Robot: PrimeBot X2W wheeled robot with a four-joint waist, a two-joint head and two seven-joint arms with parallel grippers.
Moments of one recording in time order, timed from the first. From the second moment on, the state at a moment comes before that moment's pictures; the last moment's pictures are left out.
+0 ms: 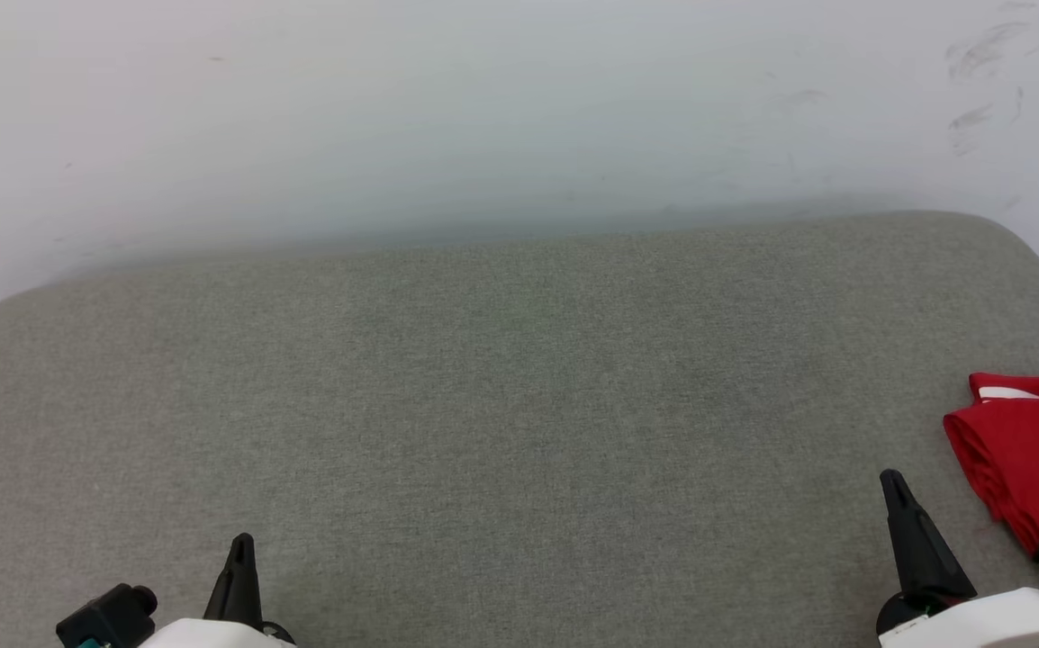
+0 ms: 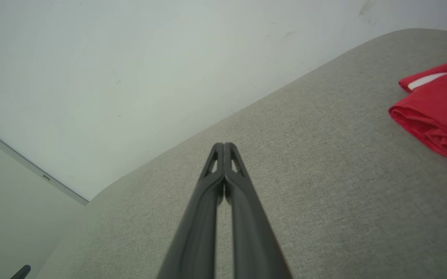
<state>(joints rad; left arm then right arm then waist) 0.10 0.12 -0.02 0.17 -0.68 0.05 -0.13 0.10 -0.10 -0.02 0.04 0.68 0.13 -0.06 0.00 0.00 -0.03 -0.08</state>
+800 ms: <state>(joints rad) 0.03 0.10 0.02 0.19 -0.99 -0.01 -0.05 0.04 -0.09 -0.03 0.10 1.00 0.13 -0.02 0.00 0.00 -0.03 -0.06</state>
